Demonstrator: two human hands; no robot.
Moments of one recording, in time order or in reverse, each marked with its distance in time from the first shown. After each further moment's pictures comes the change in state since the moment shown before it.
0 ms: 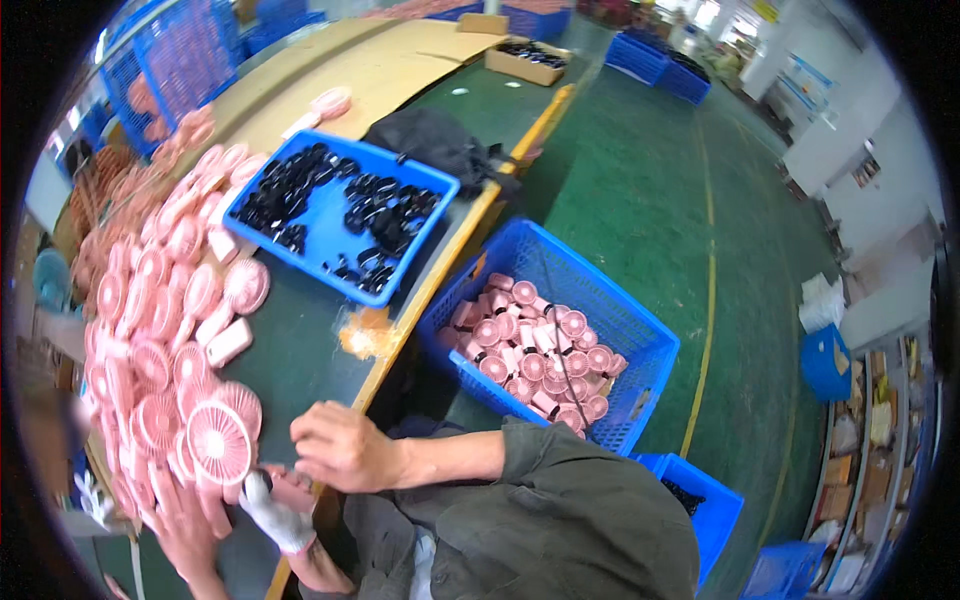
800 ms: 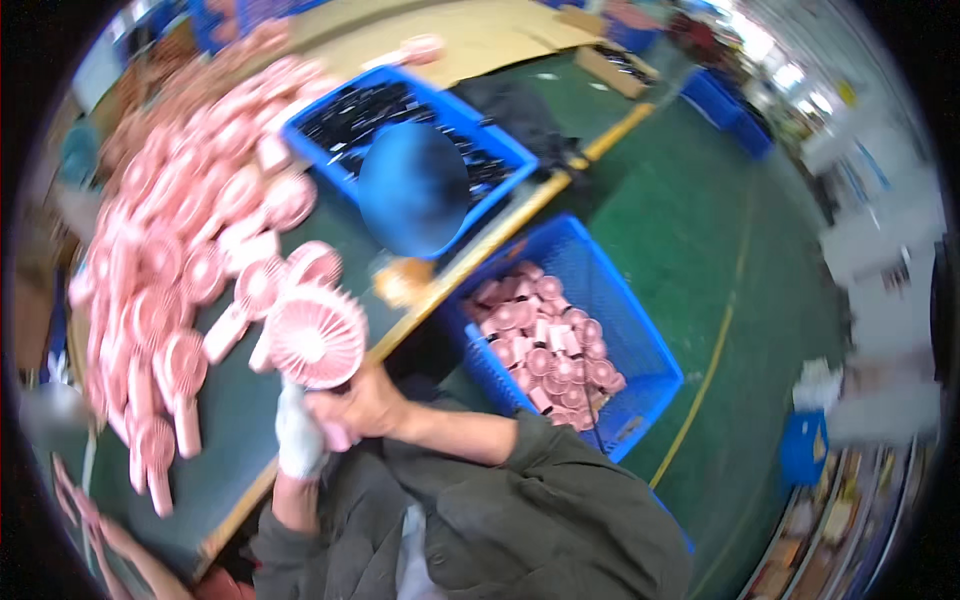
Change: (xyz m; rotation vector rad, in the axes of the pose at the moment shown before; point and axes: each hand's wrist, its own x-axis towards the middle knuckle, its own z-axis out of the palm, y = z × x) left_hand -0.008 -0.015 0.043 0.221 -0.153 -0.266; right_hand -0.011 0.005 0.017 0.616 0.043 0.561
